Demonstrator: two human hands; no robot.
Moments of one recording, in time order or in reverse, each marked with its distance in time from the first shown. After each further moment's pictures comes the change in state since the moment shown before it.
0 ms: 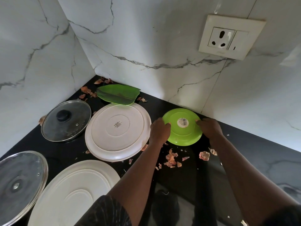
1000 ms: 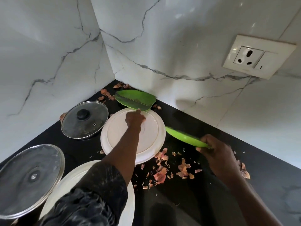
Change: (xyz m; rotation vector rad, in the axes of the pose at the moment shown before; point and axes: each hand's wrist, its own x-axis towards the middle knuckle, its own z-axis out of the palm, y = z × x) left_hand 0.094 -0.074 -0.124 -0.720 0.339 -0.401; right_hand -0.124 -0.025 -0.009 -0.220 -0.093 -0.748
